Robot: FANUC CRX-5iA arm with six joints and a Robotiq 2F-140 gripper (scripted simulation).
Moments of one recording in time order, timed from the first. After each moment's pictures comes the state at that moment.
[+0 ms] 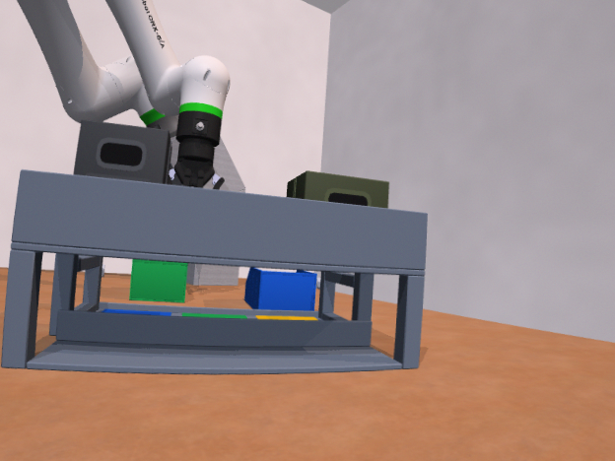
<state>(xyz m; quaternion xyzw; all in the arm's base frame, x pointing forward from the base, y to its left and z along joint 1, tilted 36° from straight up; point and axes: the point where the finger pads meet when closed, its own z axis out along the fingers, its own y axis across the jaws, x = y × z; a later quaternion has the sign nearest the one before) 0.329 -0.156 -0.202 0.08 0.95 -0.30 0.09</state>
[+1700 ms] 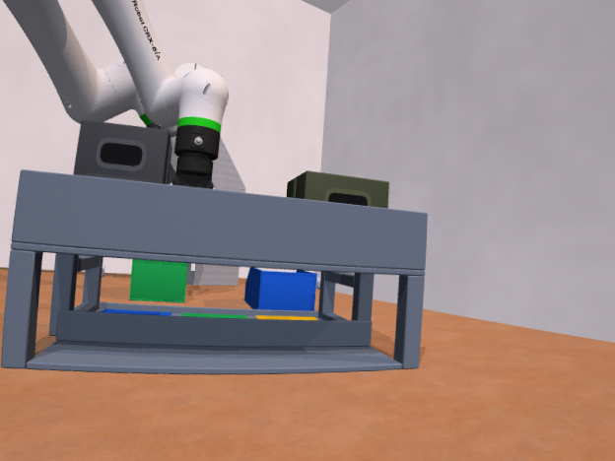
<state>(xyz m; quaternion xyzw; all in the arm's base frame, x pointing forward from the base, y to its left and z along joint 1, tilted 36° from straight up) 0.333 -0.174 -0.226 0.08 0.95 -0.30 0.09</state>
